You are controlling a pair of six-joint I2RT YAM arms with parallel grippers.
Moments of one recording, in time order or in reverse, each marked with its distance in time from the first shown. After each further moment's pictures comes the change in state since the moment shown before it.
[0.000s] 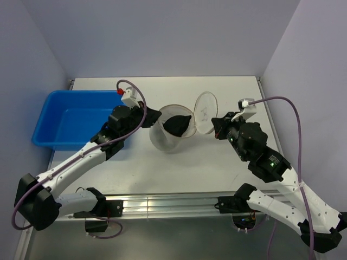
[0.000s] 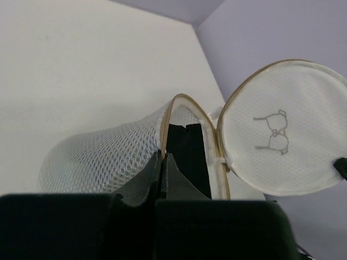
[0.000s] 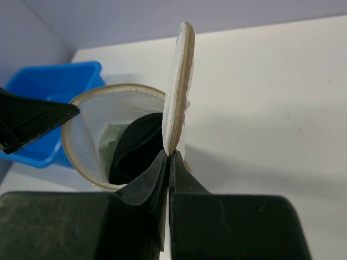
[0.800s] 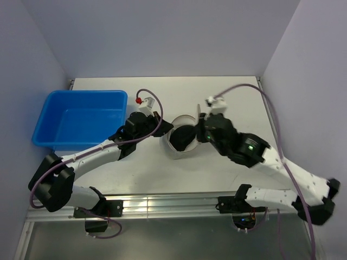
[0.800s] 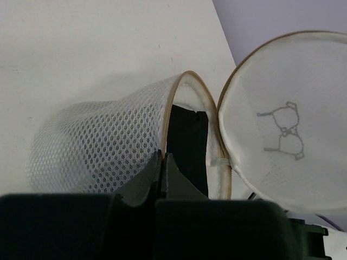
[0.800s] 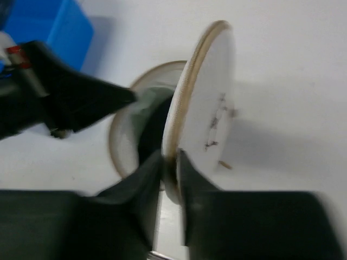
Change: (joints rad) left arm -0.060 0.222 -0.103 0.187 0.106 -0.053; right arm 0.173 0.218 0.140 -0.290 0.116 0.108
